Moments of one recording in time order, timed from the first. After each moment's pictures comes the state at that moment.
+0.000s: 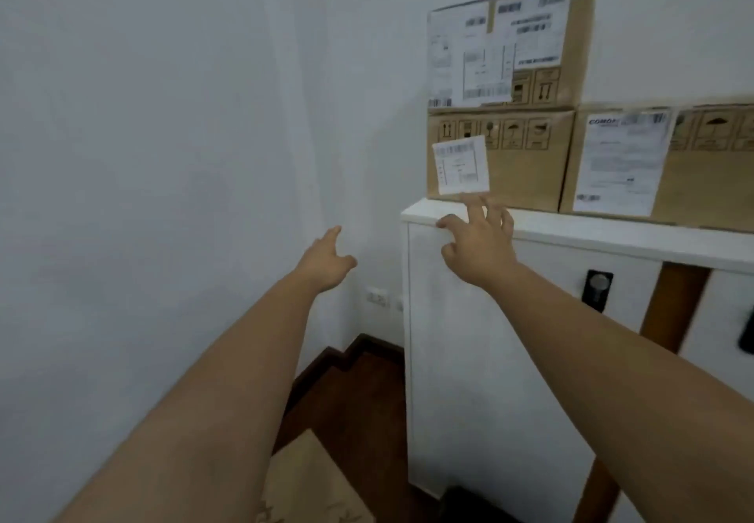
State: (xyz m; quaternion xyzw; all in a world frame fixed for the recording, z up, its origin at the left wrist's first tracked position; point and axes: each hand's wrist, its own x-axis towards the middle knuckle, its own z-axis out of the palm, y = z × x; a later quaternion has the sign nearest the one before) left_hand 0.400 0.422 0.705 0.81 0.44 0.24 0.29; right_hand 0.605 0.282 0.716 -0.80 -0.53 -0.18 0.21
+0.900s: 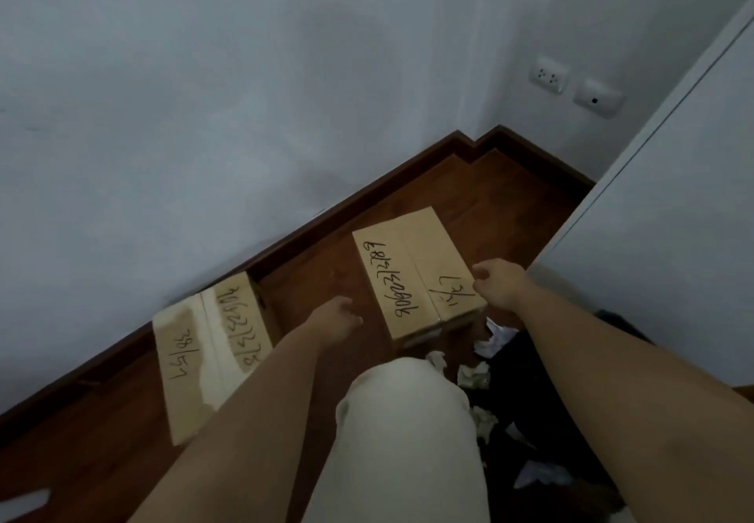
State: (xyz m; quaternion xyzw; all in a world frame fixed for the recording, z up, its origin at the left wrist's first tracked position) left_hand 0.107 0.336 0.301 0.55 0.69 0.00 0.47; right_hand 0.399 0.331 0.344 -0.77 -0.52 0.37 0.02
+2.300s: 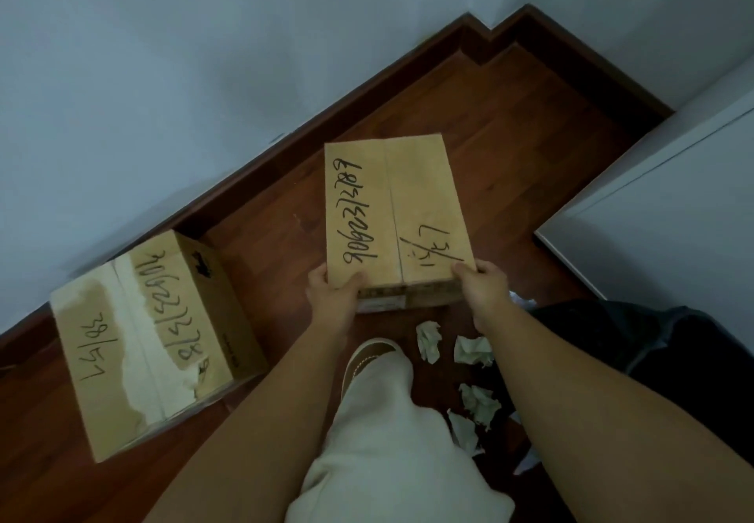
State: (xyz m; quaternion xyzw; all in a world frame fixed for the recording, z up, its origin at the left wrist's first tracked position) left_hand 0.169 0.377 0.137 0.23 0.74 0.31 0.55; right_hand 0.380 0.365 0.146 -0.80 -0.13 0.50 0.30
